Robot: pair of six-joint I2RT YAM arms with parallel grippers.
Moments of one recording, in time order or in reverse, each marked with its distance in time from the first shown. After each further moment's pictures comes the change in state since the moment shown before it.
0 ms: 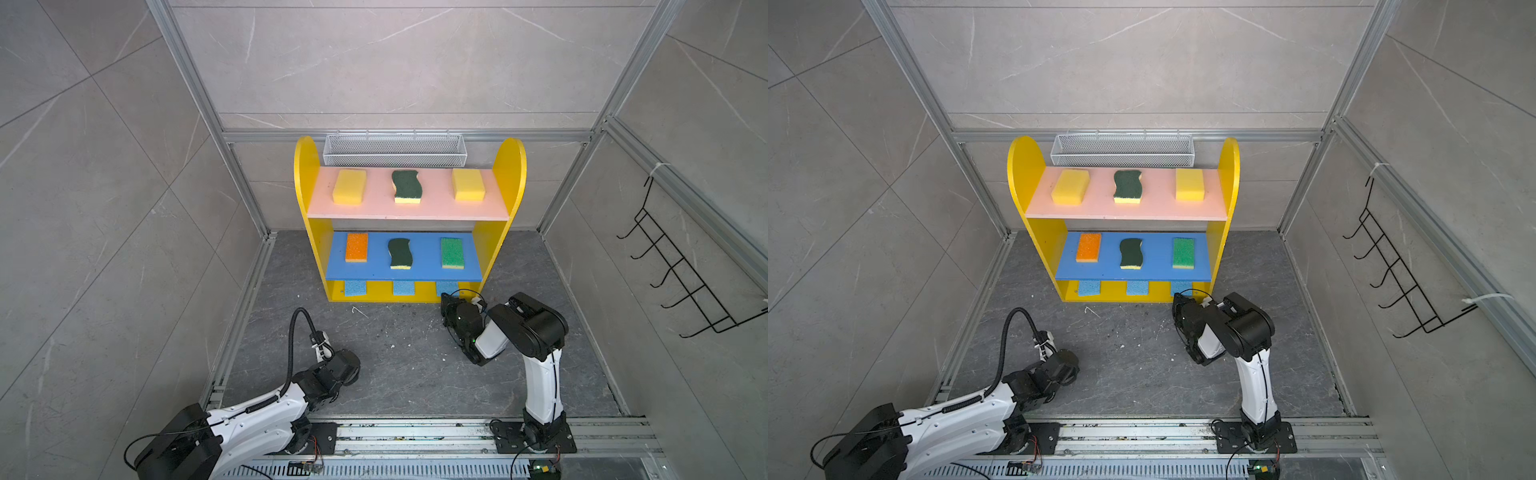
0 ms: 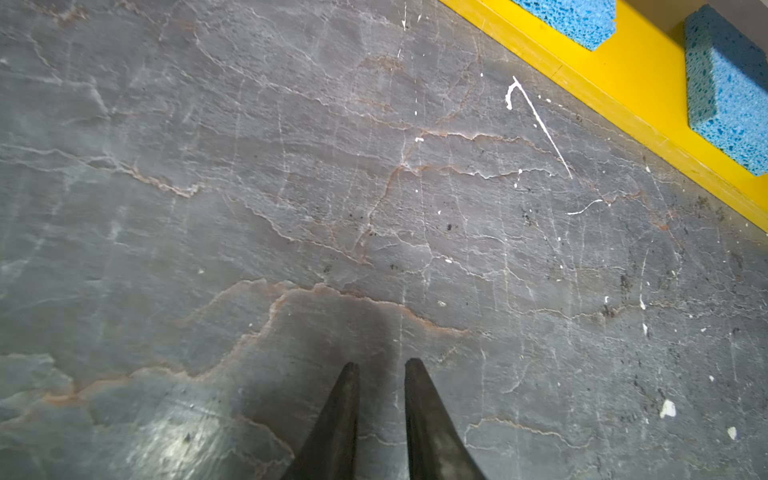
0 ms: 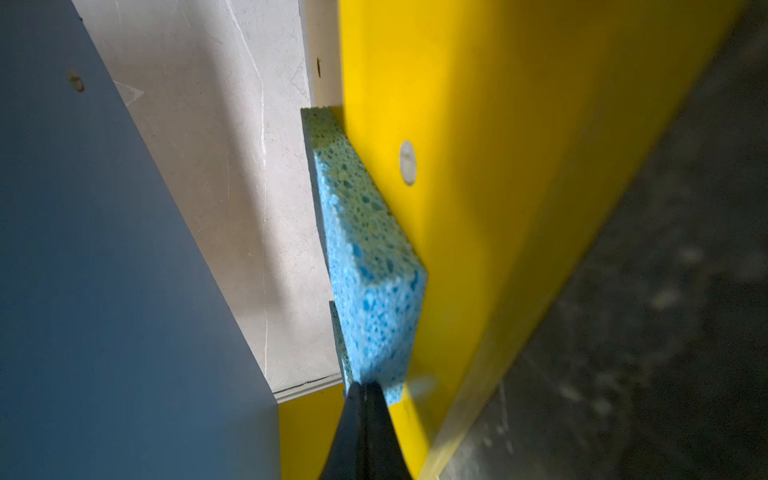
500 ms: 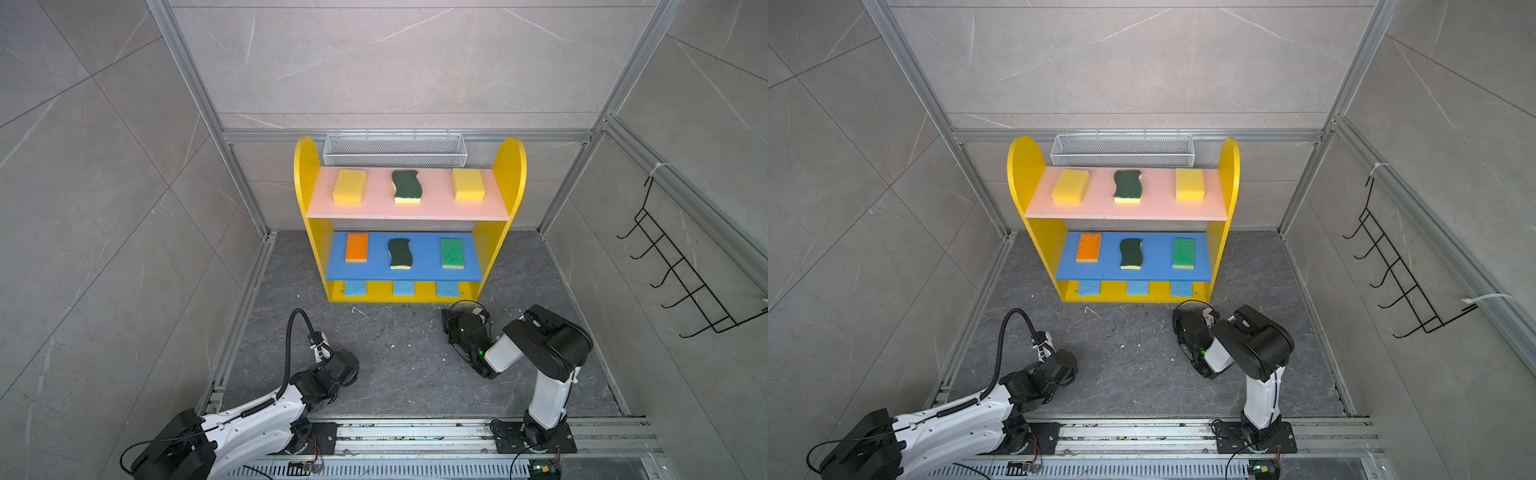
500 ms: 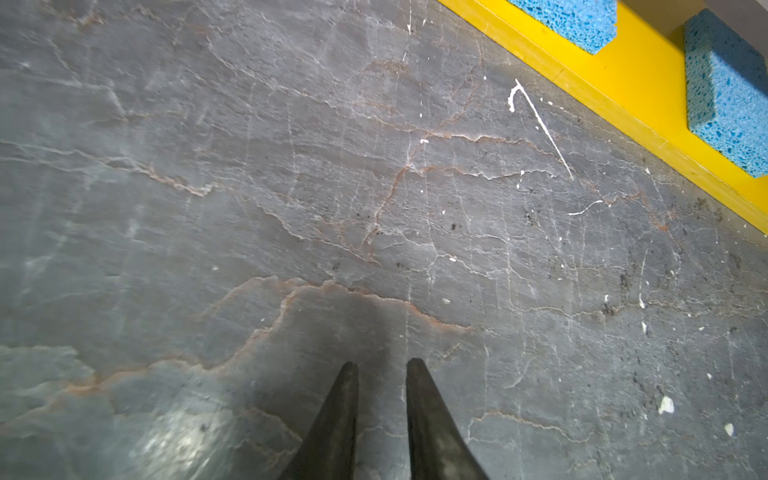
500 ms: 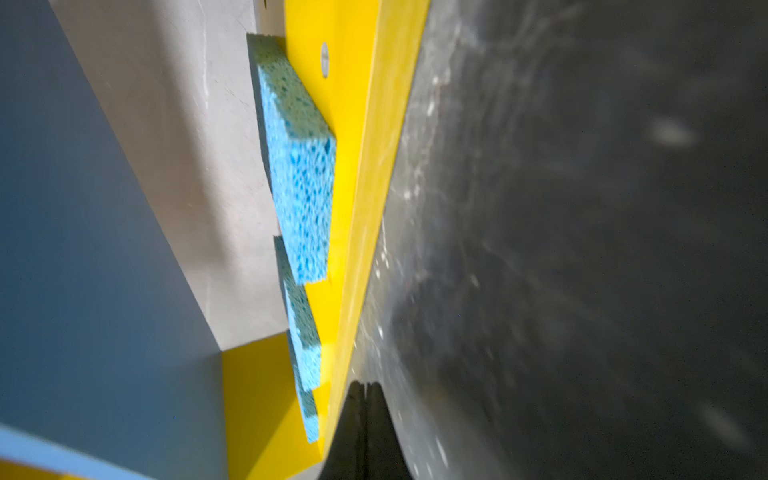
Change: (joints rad) left arm 0.000 -0.068 0.008 -0.076 -0.005 -0.001; right arm 0.077 -0.270 -0.182 -0.243 -0.035 -0.075
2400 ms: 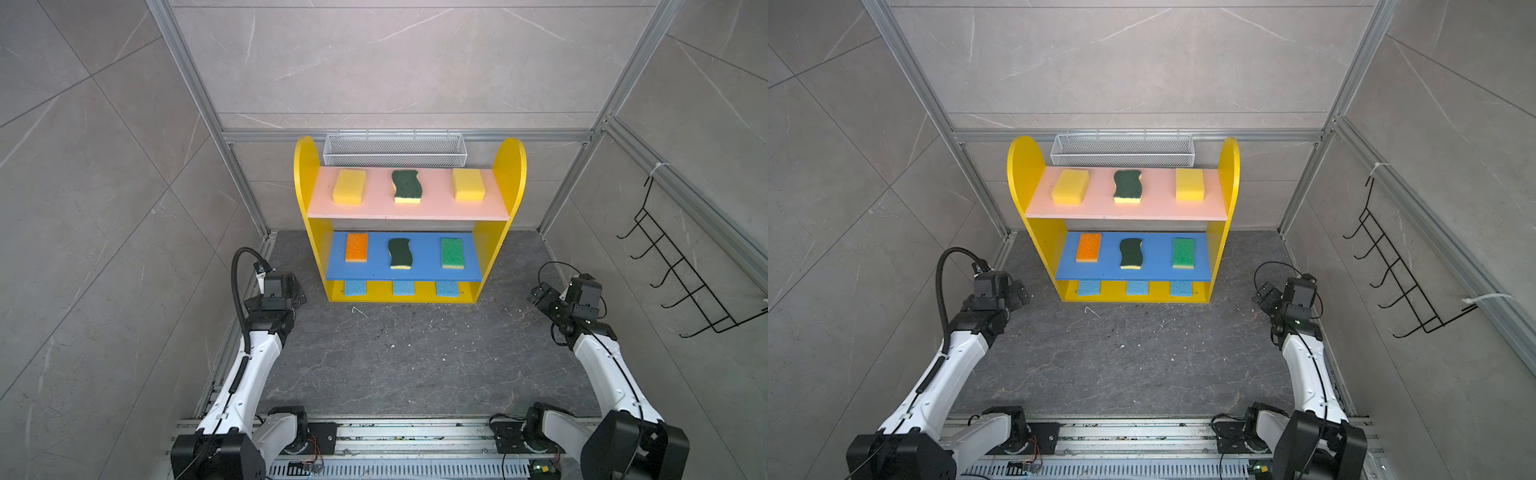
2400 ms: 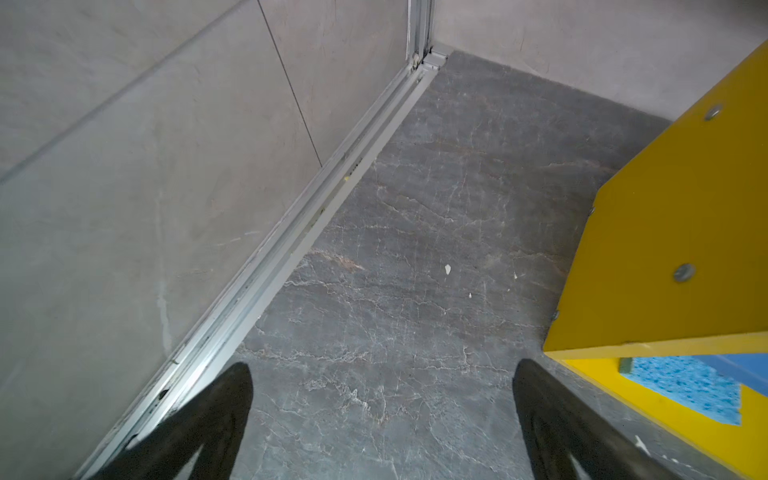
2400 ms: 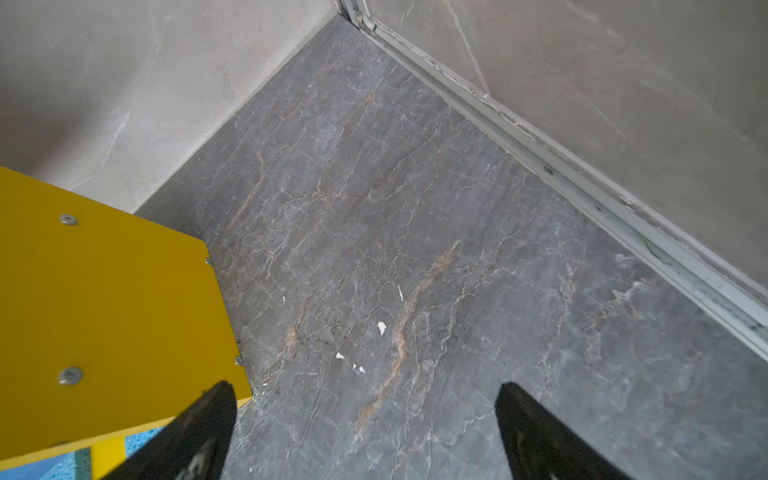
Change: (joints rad) left arm 0.831 0.205 0.555 -0.098 0.120 0.850; right arm -0.877 -0.692 0.321 -1.291 -0.235 -1.191
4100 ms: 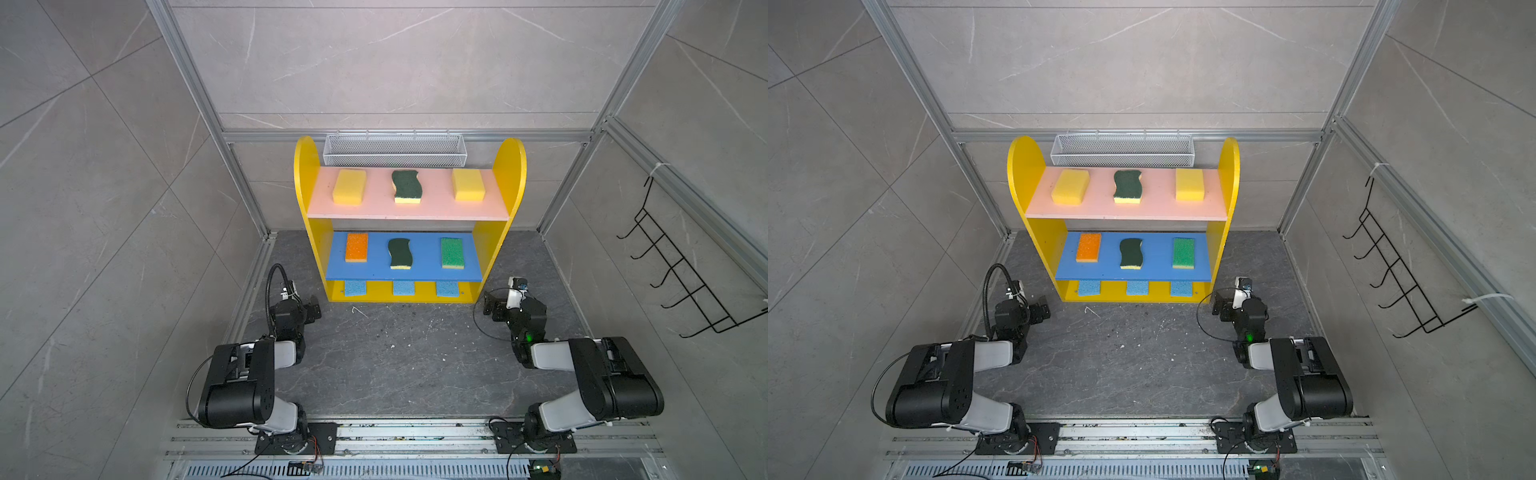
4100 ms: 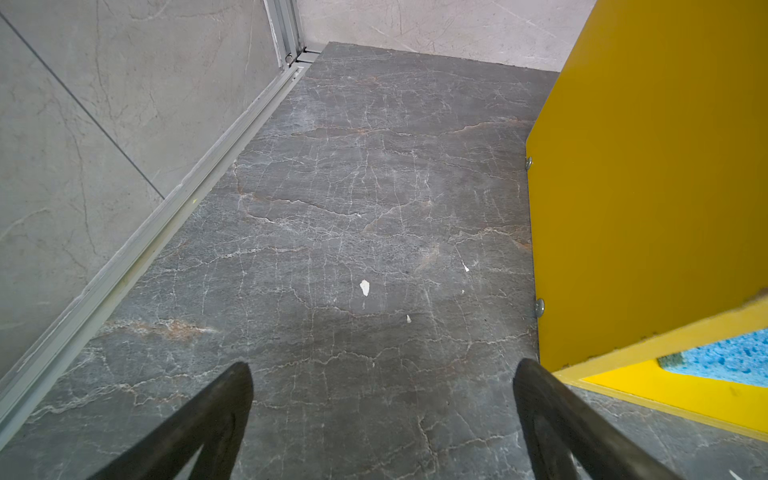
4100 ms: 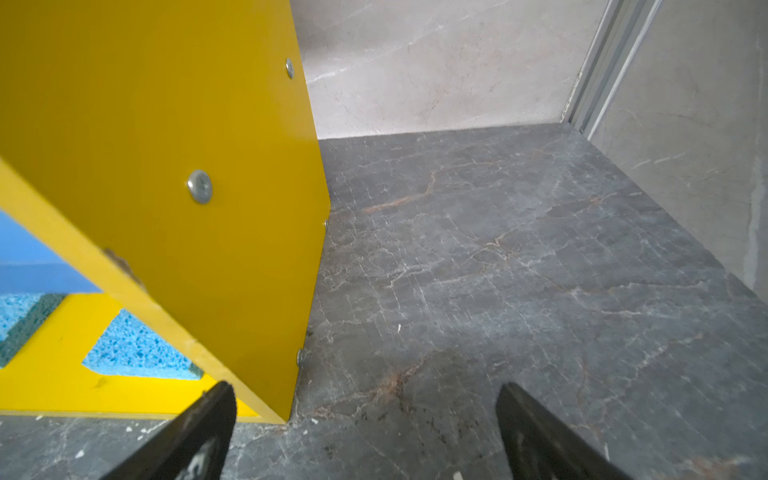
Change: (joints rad) left arm 0.071 0.393 -0.400 1.067 0.335 0.212; right arm 0.319 0.384 -0.373 1.139 0.005 -0.392
